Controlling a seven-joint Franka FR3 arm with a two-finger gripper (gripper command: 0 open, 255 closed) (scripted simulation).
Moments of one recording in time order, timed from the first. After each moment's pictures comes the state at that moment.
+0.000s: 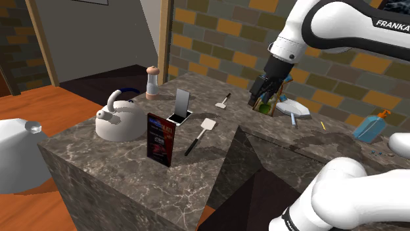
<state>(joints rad) -0.02 -0.80 -0.01 -2.37 0.07 1.64 0.02</state>
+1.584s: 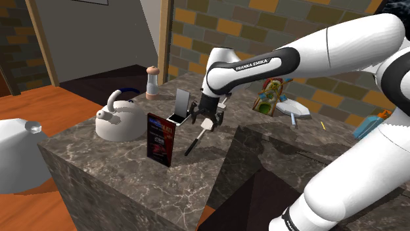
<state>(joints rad) -0.25 -0.10 0.35 -2.27 0.12 2.15 1.18</state>
